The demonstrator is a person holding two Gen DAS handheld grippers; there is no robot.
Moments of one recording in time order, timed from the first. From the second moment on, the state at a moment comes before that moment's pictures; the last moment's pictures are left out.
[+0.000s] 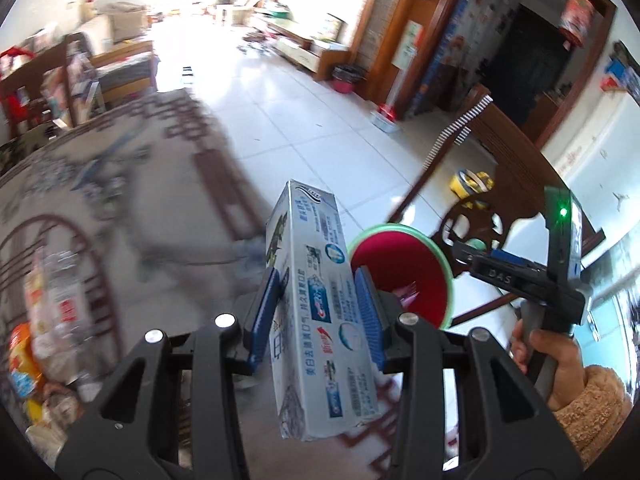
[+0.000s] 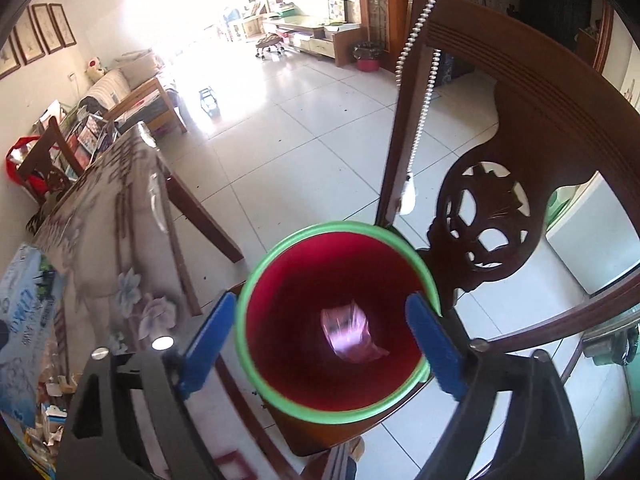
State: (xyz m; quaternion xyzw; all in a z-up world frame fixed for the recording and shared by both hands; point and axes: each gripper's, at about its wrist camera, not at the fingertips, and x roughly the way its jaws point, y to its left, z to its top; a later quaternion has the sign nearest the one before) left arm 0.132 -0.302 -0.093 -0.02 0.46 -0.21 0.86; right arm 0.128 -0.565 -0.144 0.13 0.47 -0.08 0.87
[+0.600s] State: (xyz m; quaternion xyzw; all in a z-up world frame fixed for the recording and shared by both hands) left arm 0.161 -0.455 -0.142 0.06 0.46 -0.32 0.83; right arm 0.085 -0.637 -0.130 0.18 0.46 -0.14 0.86
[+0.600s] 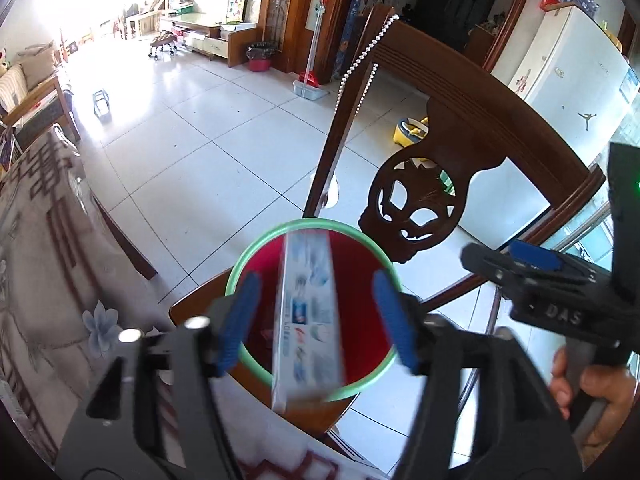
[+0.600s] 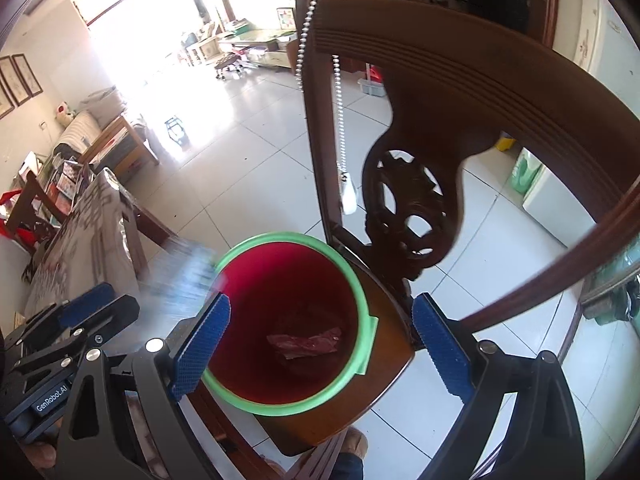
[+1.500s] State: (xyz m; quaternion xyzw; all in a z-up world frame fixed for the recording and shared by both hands) left arm 0.064 -0.131 -0.070 -0.05 0.43 -0.06 0.90; right arm 0.051 -0.351 -0.103 0.04 0.50 0.11 0.86
